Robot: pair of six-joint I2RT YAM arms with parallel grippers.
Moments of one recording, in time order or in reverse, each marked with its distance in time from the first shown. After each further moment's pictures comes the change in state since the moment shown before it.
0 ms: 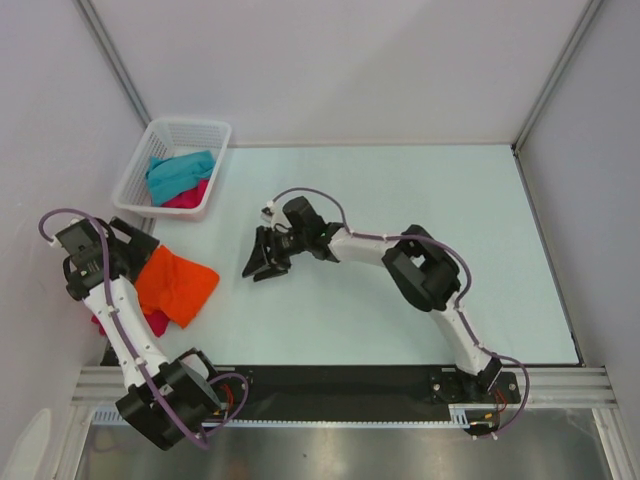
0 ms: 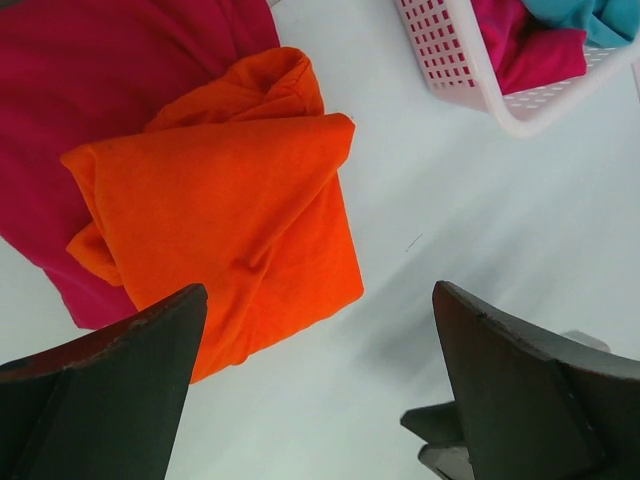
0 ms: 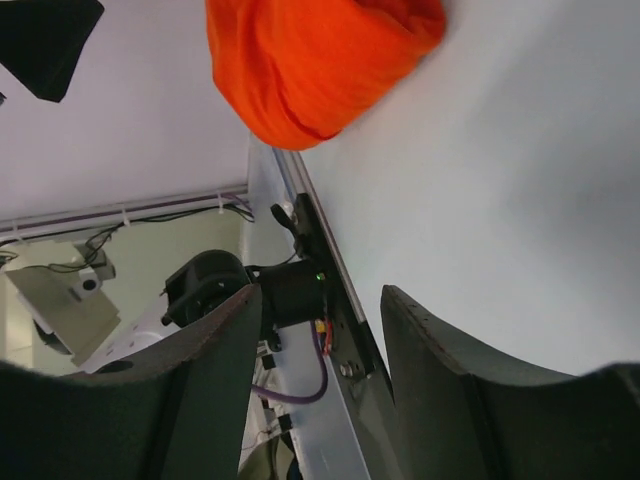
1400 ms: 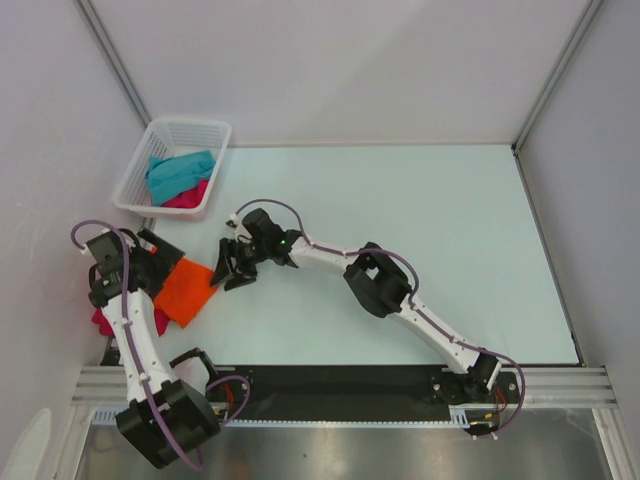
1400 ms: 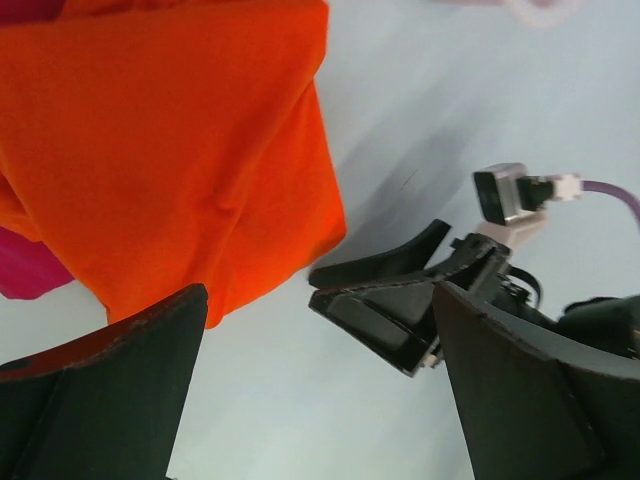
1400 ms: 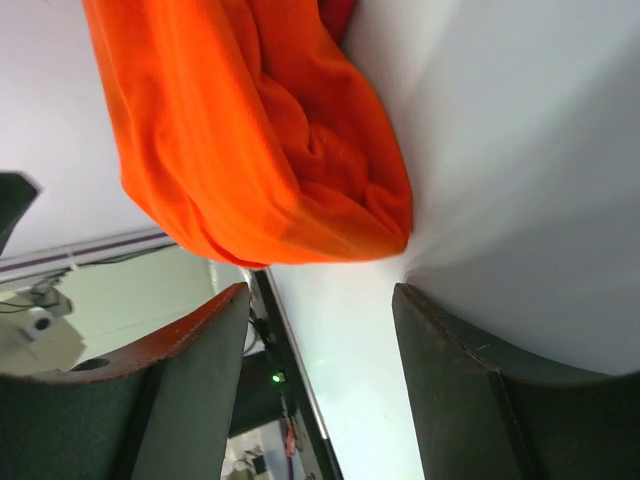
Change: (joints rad) left arm -0.122 -0.119 -0.132 -0.001 0.010 -0.055; right arm 0.117 0.500 0.666 -0.166 0.035 0.036
